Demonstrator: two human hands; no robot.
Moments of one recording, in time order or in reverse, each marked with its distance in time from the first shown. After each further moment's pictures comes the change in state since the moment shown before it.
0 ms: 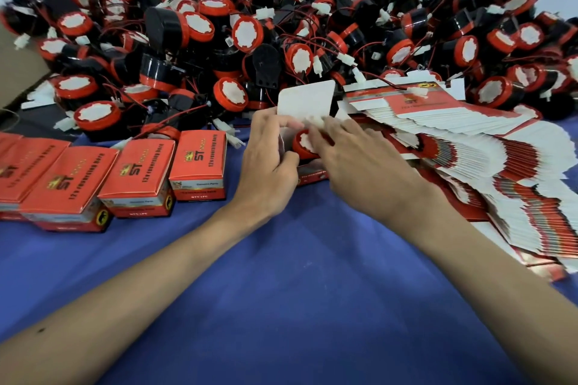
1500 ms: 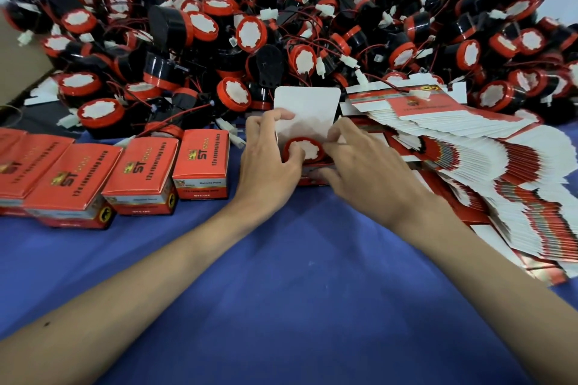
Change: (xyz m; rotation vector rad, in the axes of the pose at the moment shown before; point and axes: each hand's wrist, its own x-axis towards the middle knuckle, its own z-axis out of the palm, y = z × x) left_hand 0.003 -0.004 0.000 0.126 0.039 -0.130; right_hand -0.003 0.003 0.013 0.205 0.148 0.068
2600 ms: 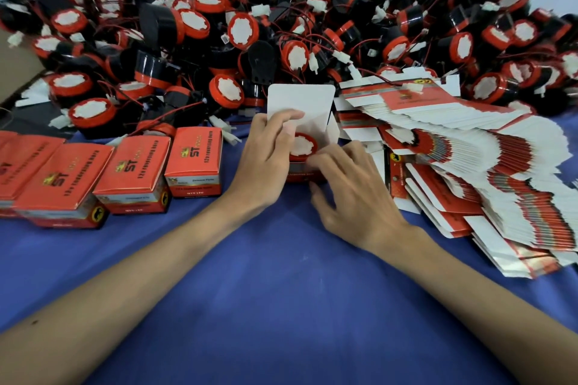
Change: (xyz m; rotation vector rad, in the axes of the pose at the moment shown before) left_hand 0.002 -0.006 0.000 -0.168 -0.143 0.028; right_hand -0.029 -0.006 0.041 0.280 0.397 -0.133
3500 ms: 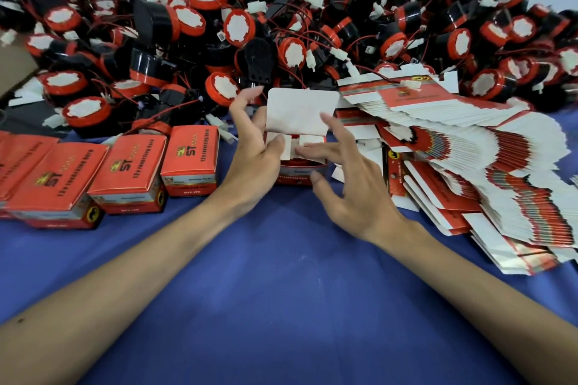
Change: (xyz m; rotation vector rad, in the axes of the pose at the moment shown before) left_hand -0.001 0.007 -0.005 -0.321 -0.033 -0.020; right_hand 0.003 0.003 0.001 0.445 -0.023 0.201
